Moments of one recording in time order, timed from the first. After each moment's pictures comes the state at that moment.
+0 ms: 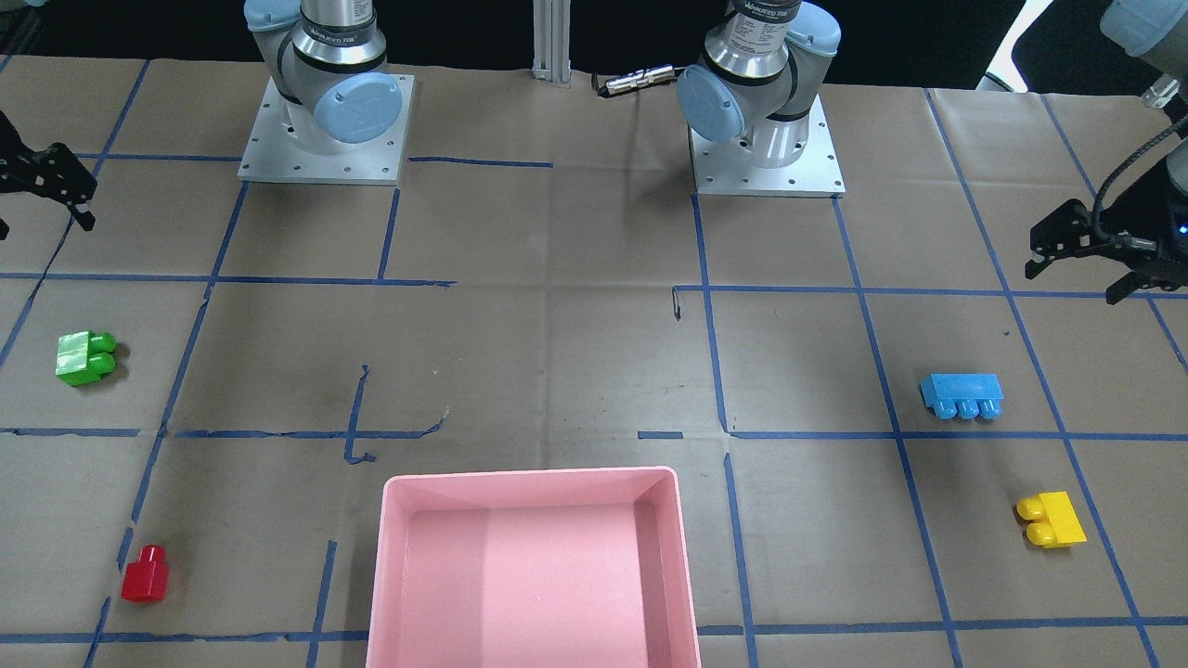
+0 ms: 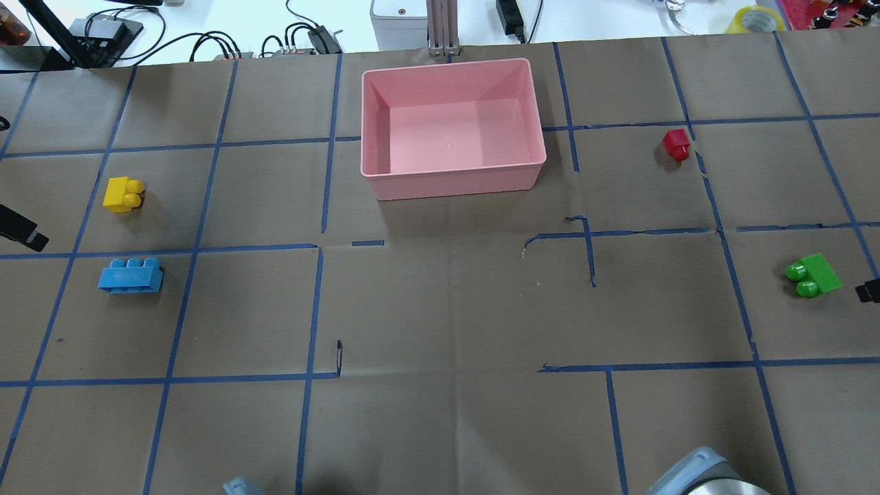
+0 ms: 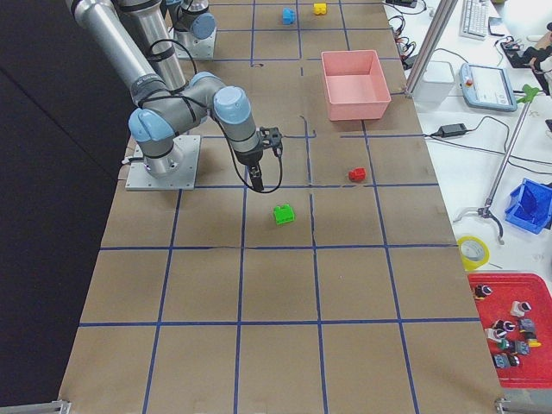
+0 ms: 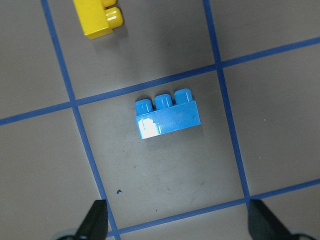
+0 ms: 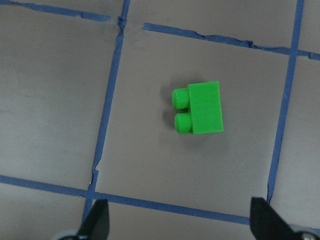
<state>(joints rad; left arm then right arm) -0.90 -1.62 -1.75 -1.37 1.58 1.13 0.66 -1.71 2.18 -2.11 -1.43 -1.08</state>
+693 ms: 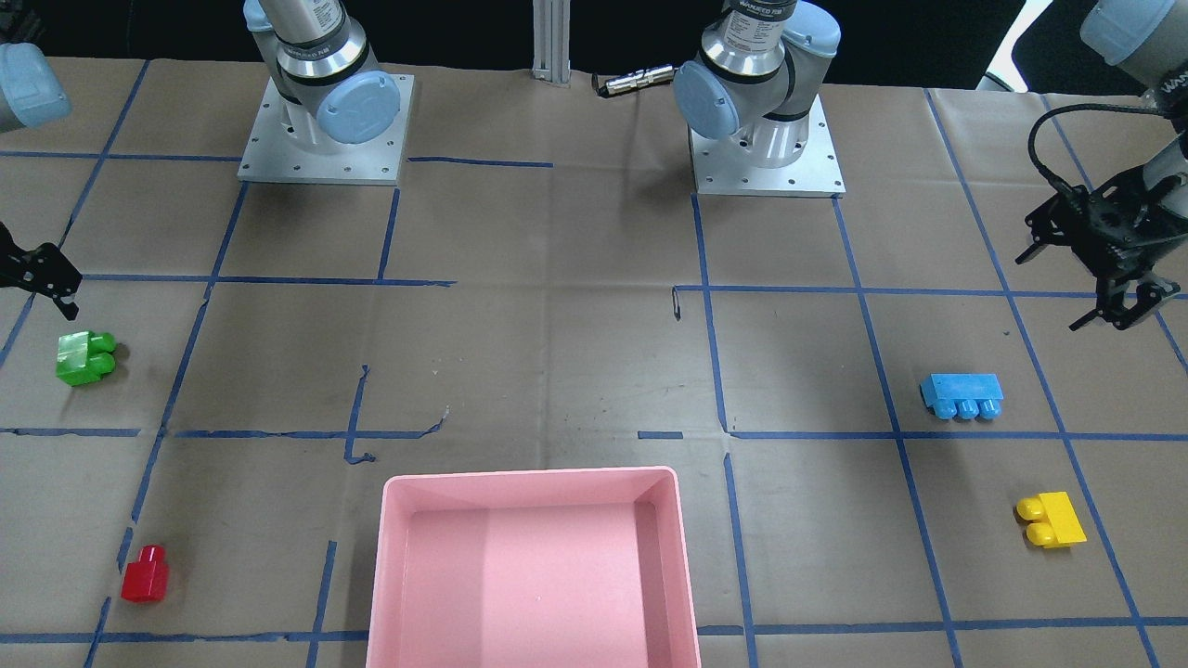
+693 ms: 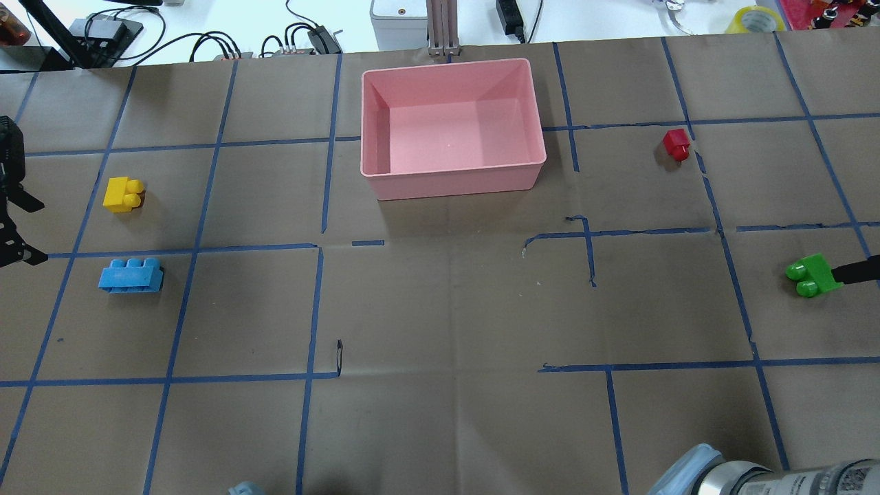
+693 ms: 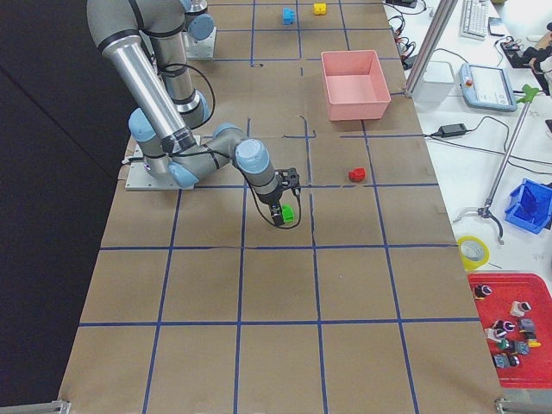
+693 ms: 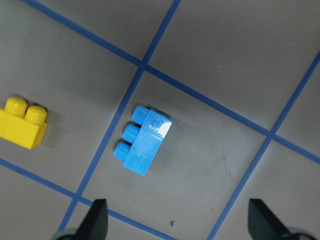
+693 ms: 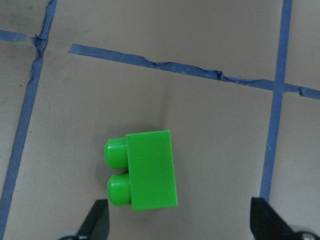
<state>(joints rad) -0.94 -1.63 -1.76 -1.37 1.58 1.92 0.67 -1.44 2.19 -2.47 -1.37 -1.07</state>
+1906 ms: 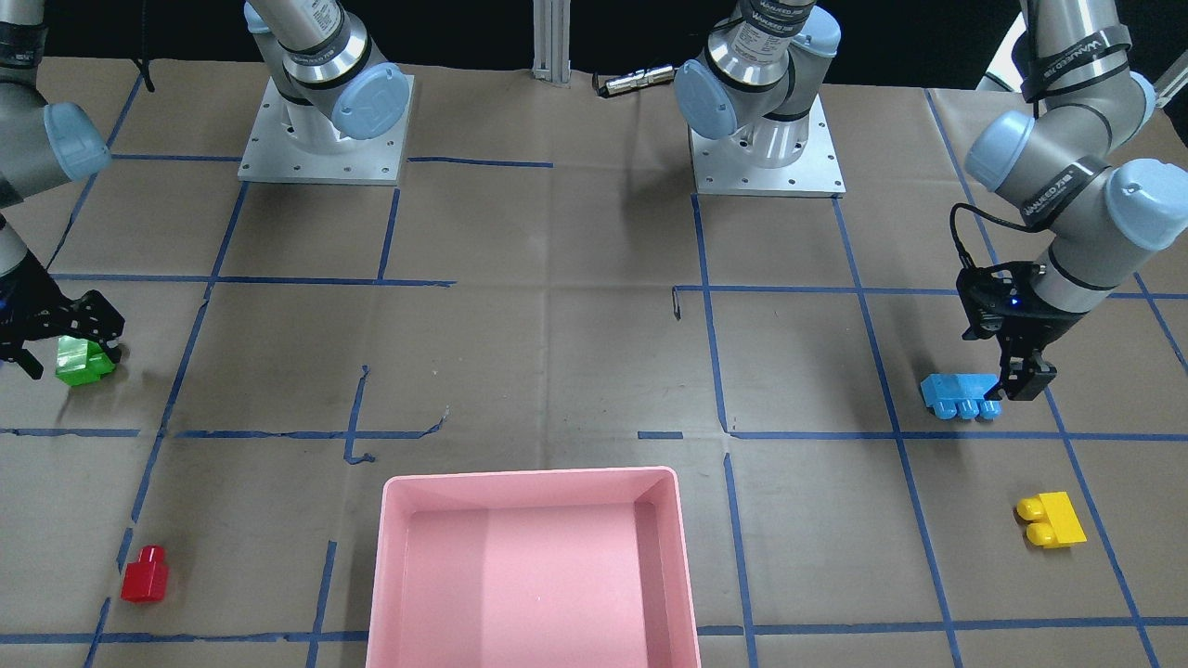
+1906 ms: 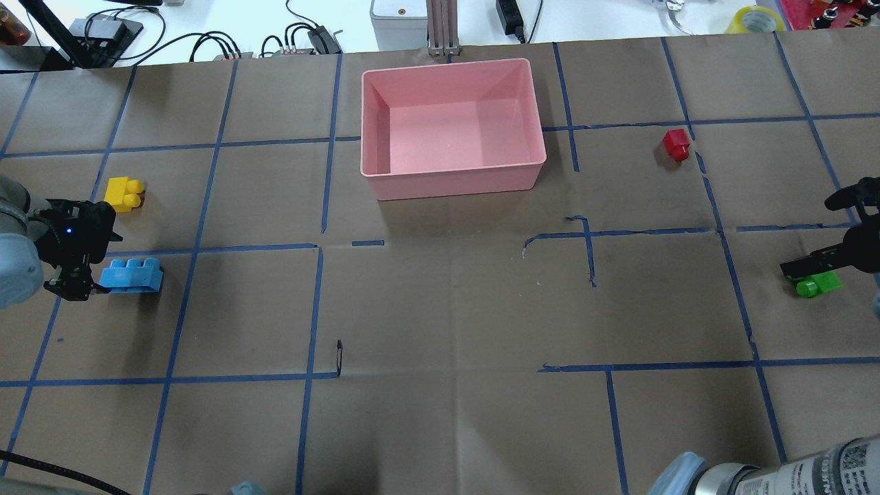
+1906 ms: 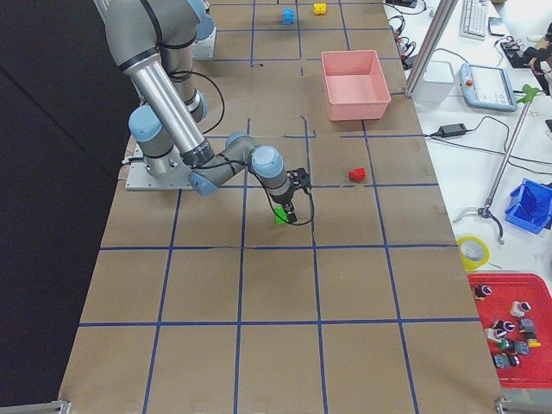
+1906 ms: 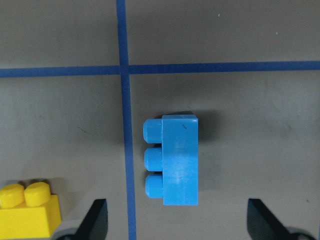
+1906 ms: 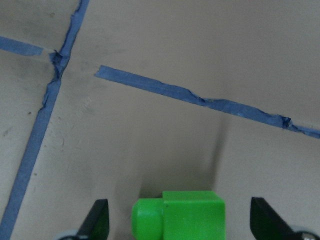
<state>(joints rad) -0.94 -1.80 -2.06 -0.77 1.56 2.23 0.76 -1.30 2.20 -2.62 -1.35 -1.07</state>
